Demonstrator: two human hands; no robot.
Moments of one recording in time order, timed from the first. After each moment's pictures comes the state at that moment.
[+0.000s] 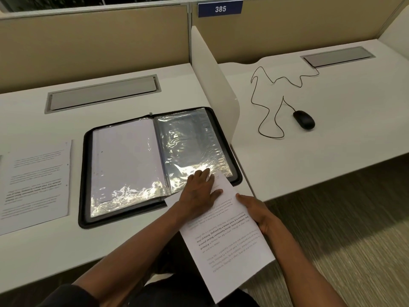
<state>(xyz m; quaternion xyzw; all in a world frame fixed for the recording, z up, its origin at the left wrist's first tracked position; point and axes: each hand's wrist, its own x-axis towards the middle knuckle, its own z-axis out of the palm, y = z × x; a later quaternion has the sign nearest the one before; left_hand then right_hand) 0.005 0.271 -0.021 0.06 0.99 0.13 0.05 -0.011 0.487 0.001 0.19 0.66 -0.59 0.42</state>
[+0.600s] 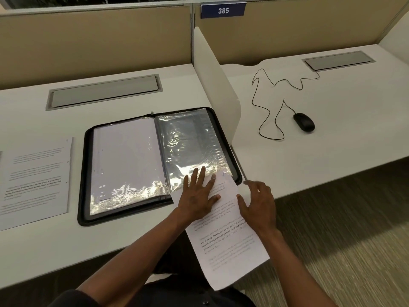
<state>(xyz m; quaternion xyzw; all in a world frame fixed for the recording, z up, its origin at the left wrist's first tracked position) 0.016 0.271 -0.044 0.02 0.99 0.12 0.12 0.000 0.490 -0.021 -0.12 0.96 -0.24 -0.04</state>
